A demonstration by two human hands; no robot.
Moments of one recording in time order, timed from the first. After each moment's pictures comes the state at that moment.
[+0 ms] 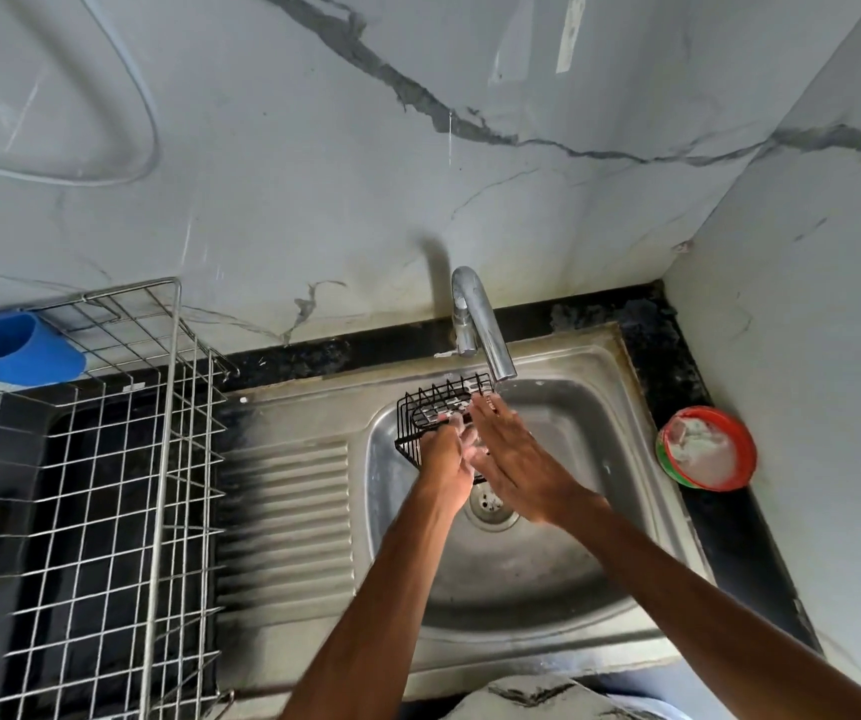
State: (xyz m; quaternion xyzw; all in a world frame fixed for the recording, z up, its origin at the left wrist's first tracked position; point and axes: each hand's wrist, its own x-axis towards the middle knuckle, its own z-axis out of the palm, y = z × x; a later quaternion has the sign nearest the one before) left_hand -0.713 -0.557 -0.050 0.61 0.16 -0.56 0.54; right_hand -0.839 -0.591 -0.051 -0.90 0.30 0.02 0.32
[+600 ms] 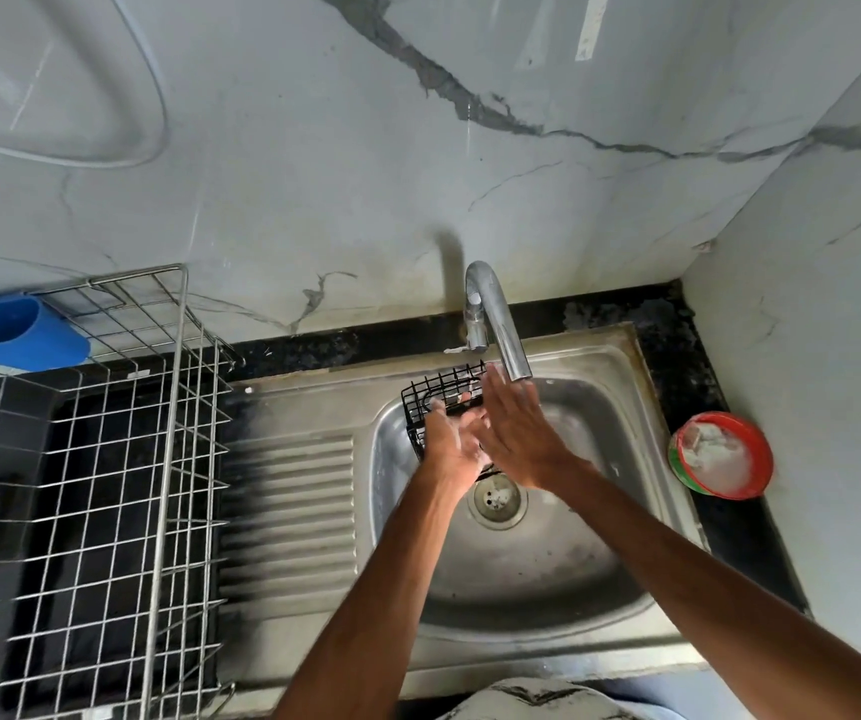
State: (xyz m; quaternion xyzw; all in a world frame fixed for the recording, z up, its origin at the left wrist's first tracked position) left_hand -0.697 -0.567 -0.055 0.55 0.20 -0.60 0.55; right_hand -0.807 -0.623 -0.064 -0.89 0.34 0.08 0.29
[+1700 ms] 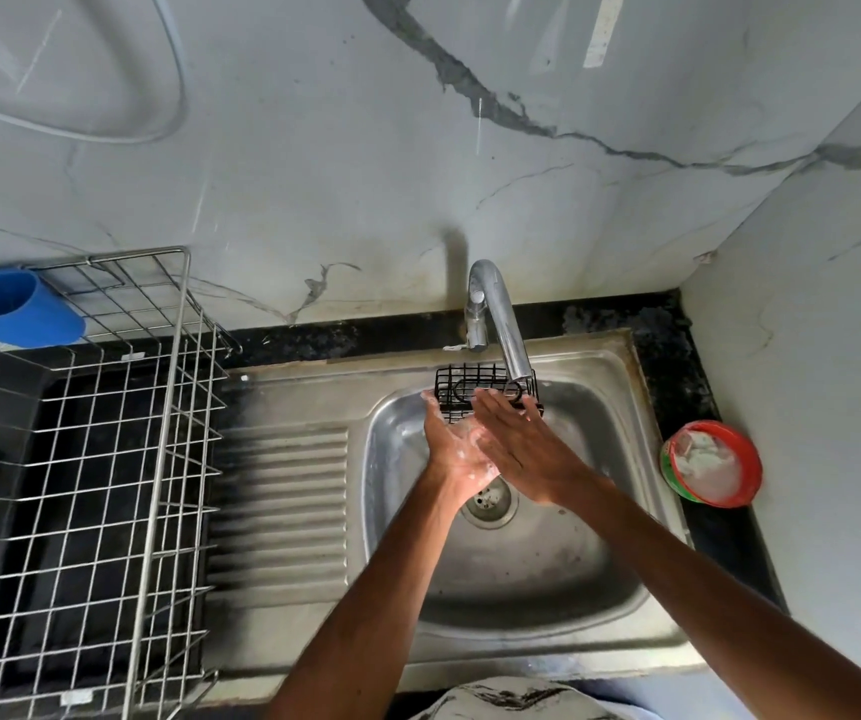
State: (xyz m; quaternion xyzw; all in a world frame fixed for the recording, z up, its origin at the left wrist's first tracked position) left_hand -0.710 -0.557 -0.047 0.44 0.17 -0.69 0.54; right_hand -0.829 -0.616 -0.052 -0.92 0.26 0.12 0.26
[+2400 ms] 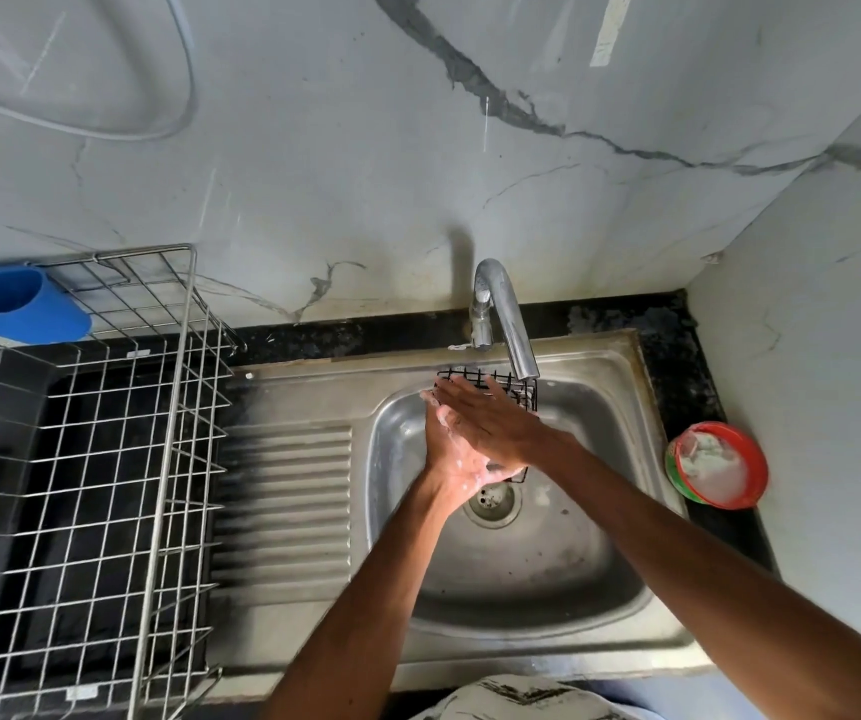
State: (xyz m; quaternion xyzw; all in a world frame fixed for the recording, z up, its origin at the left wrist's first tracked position) left_hand -0.709 -0.553 -0.044 0.50 0.18 -0.62 0.58; right_hand -0.776 -0.637 -0.055 -0.92 0.19 0.15 0.30
